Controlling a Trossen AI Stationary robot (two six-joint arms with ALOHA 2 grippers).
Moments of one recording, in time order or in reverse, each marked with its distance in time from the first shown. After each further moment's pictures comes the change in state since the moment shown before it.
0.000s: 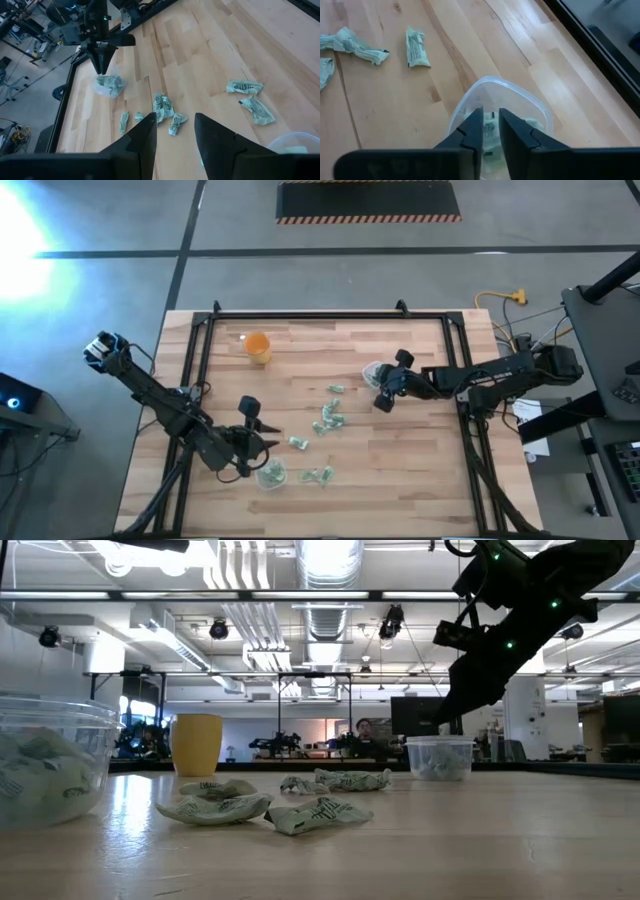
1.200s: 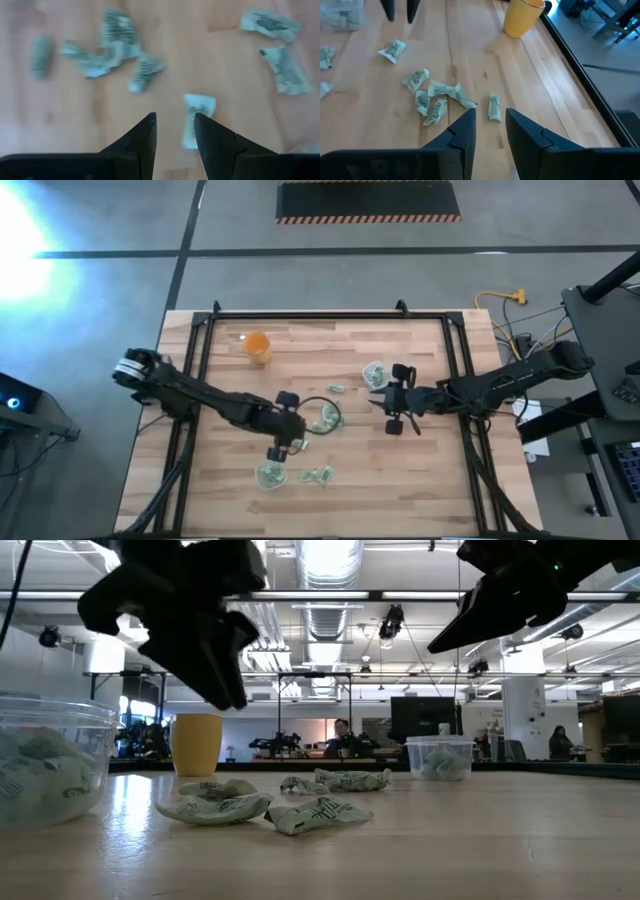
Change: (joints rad) left arm 0.380 0.404 0.145 -0.103 0.514 -0.081; right arm 0.283 -0.158 0.061 0.005 0.001 -0.162
